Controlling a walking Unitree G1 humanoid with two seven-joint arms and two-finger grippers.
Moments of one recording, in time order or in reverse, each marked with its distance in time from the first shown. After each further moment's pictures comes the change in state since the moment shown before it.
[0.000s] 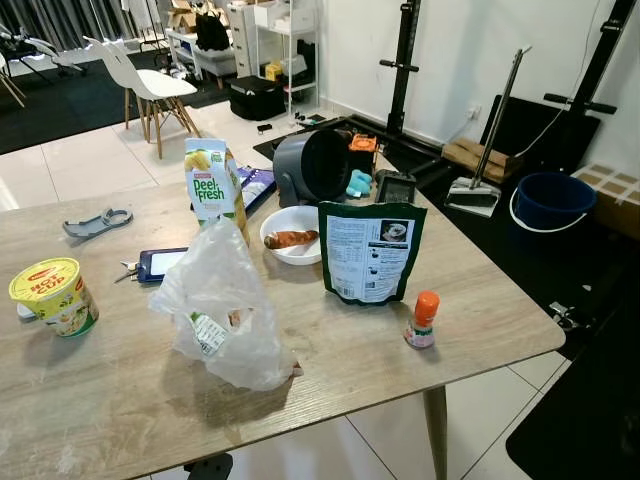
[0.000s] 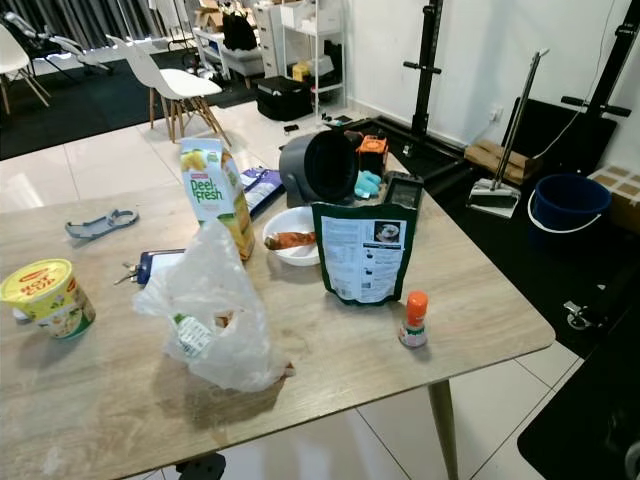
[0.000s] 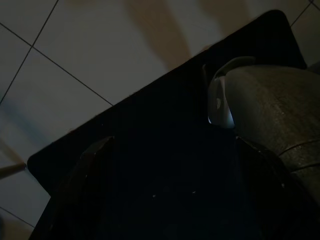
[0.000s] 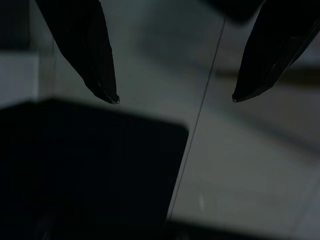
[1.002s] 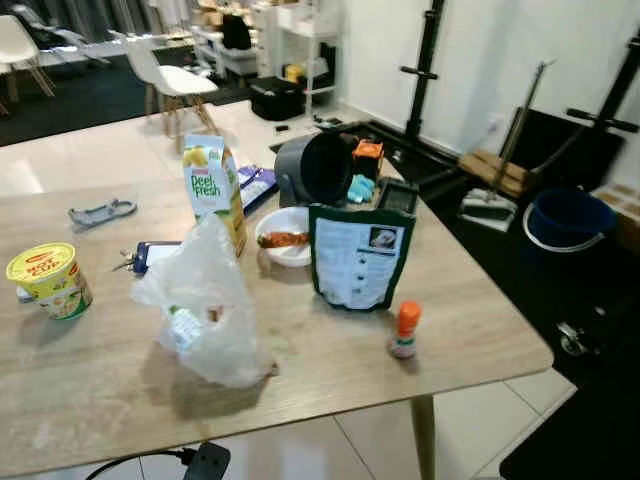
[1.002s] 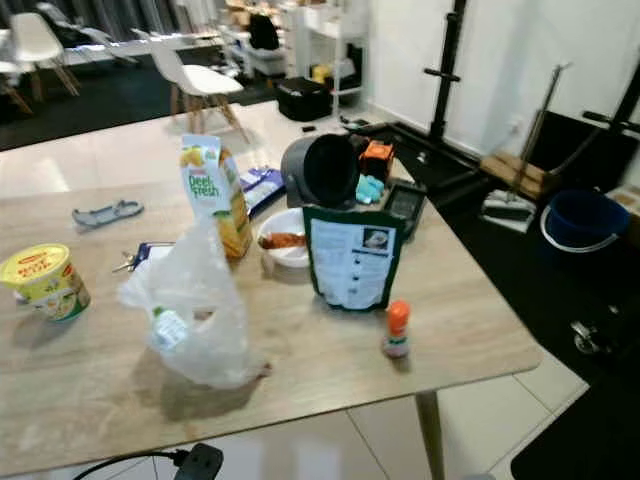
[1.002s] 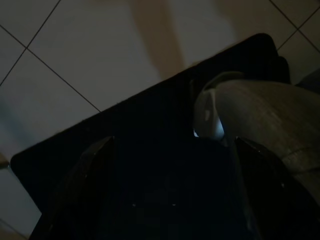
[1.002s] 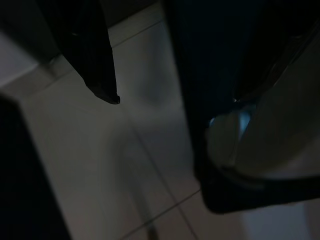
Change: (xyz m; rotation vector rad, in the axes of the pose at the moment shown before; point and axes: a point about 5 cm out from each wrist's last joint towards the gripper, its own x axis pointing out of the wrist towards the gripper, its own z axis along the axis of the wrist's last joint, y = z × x) left arm -0.001 0.004 0.000 0.001 -0.002 0.018; right arm -0.054 0.087 -0.148 -0.670 0.447 0.414
